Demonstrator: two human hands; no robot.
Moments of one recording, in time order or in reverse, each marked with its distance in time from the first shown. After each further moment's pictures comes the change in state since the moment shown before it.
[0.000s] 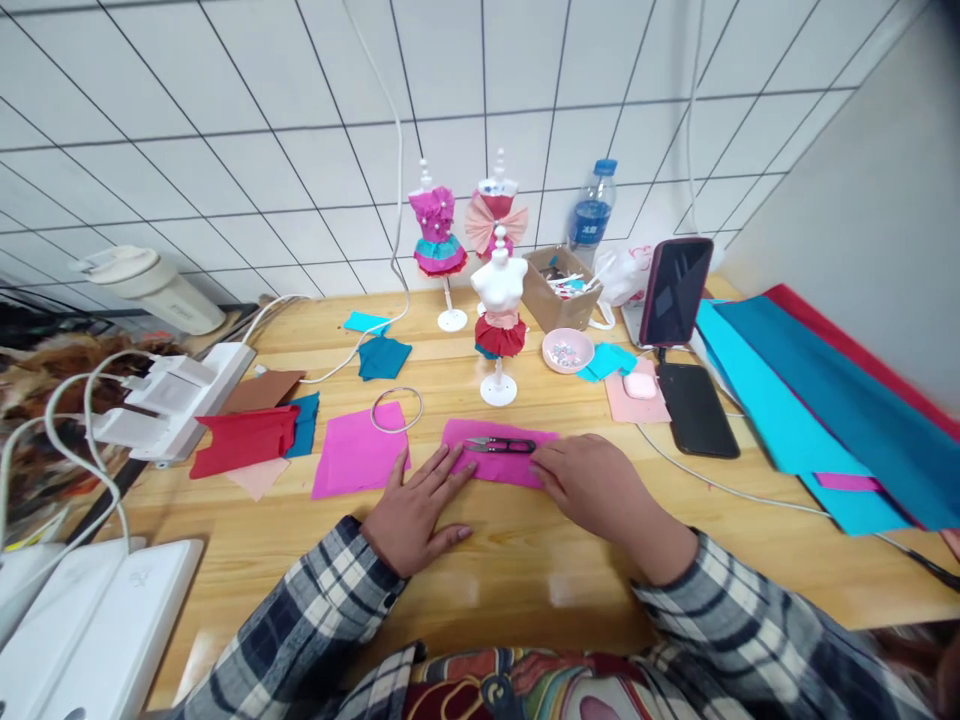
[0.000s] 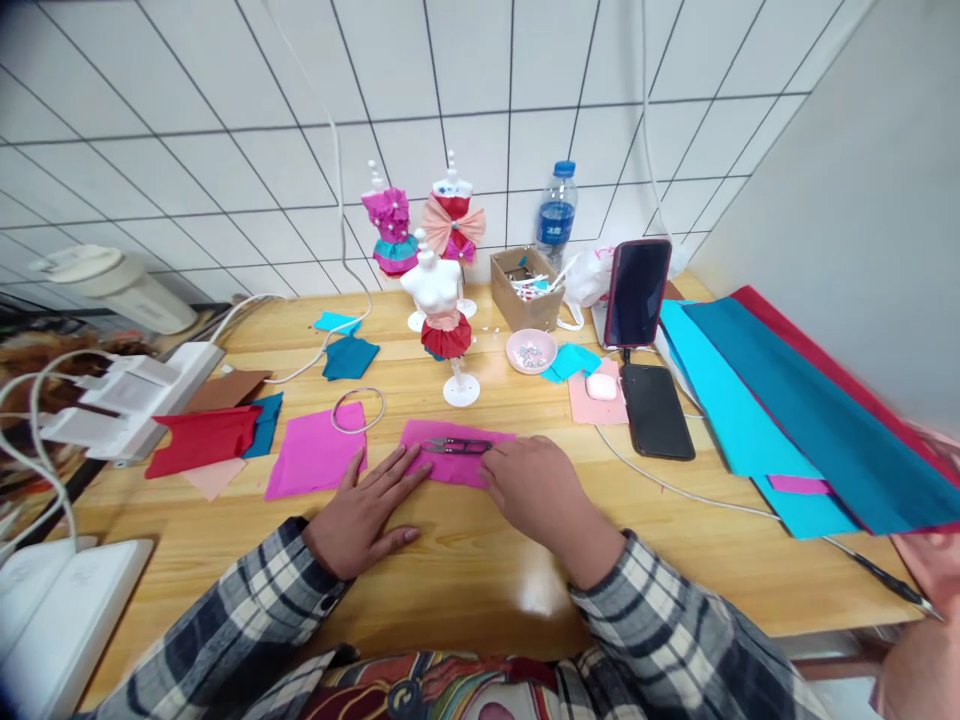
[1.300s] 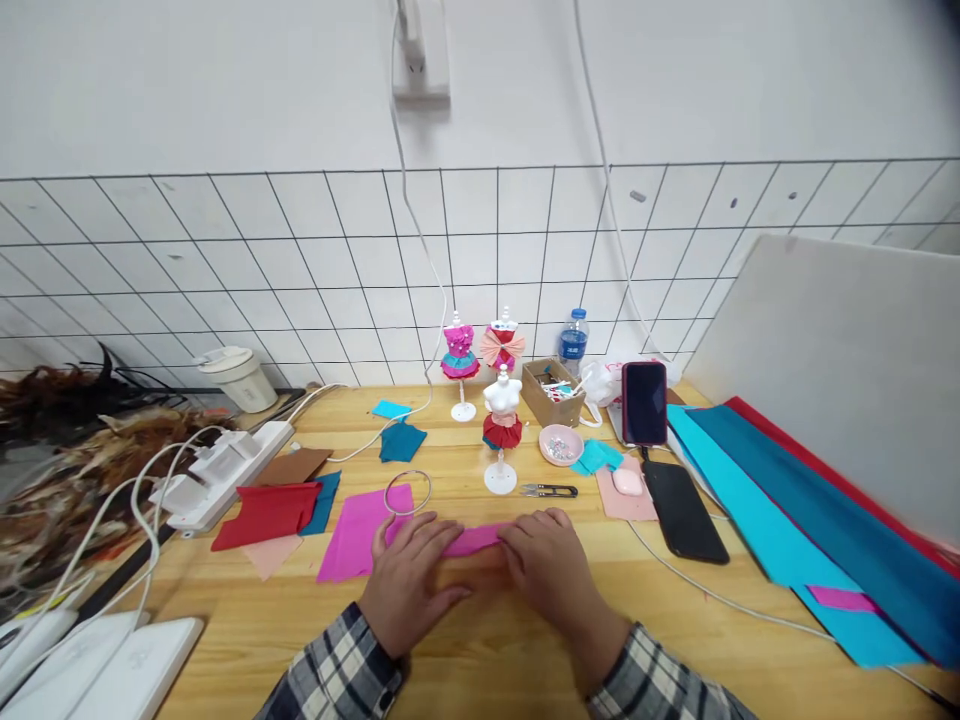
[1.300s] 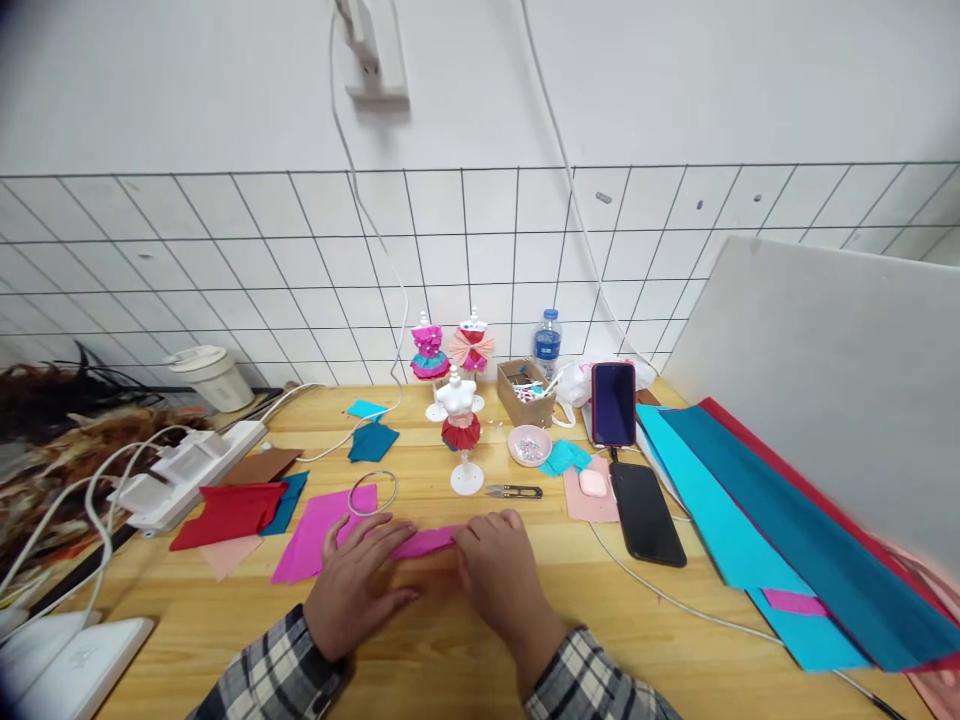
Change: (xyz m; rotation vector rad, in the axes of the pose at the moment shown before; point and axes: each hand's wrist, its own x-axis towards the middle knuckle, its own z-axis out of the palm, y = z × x) left_hand 0.001 0.005 -0.020 0.064 0.646 -0.102; right_hand 0.028 -0.028 0.019 0.213 0.374 -0.007
